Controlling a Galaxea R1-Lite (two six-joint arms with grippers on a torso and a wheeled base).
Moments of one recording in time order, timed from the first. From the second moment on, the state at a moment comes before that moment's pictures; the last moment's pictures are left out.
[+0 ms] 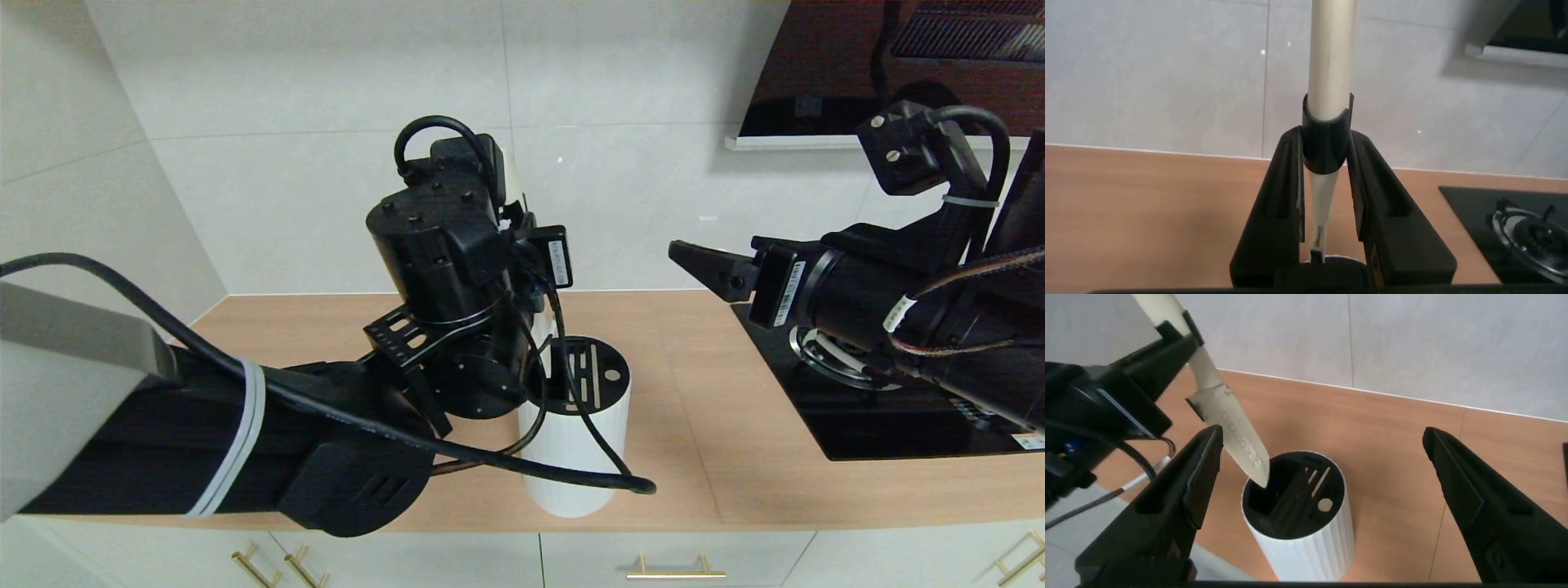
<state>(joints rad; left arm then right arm) -0.81 1.93 -1.11 -1.01 0.75 -0.04 0.70 1.48 -0.88 -0.61 -0.21 0.14</state>
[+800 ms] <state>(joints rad) -0.83 2.06 -1.11 -1.03 0.75 -0.07 0.70 1.49 -0.88 -0.61 -0.21 0.14</state>
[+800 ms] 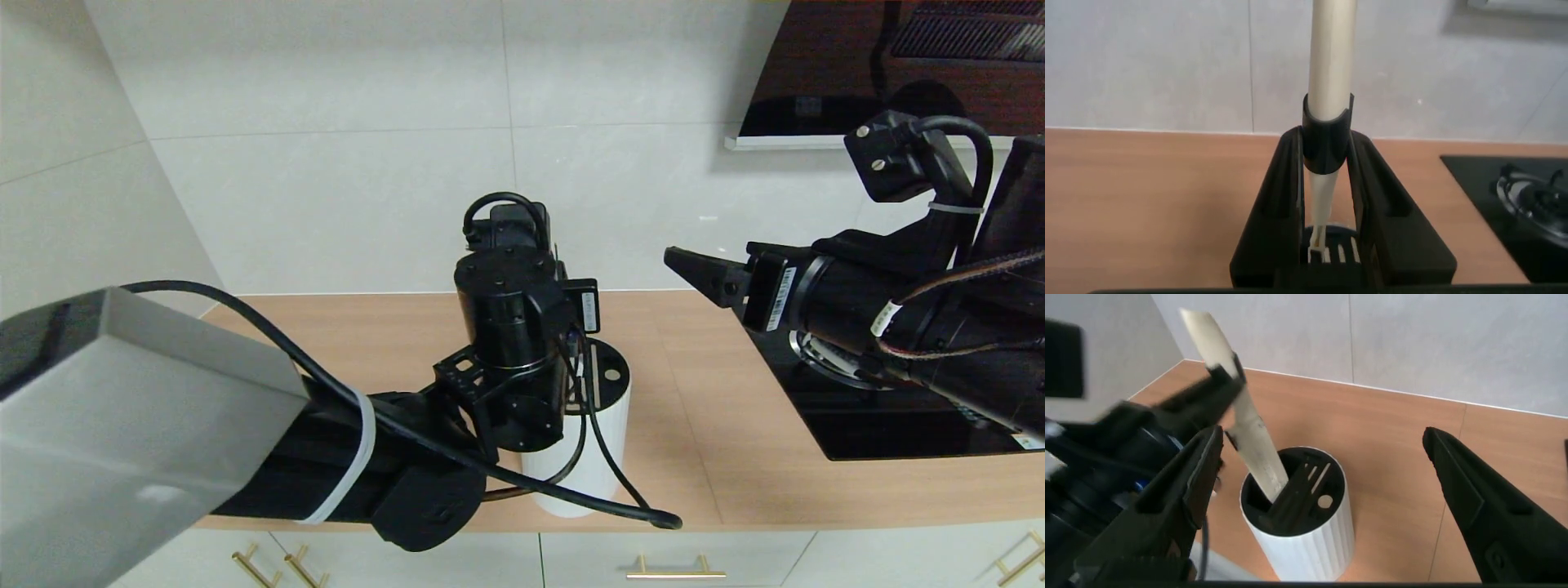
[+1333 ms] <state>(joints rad) -0.83 2.15 -1.09 -1.03 0.75 -0.11 0.70 1.50 -0.88 -0.61 -0.21 0.14</state>
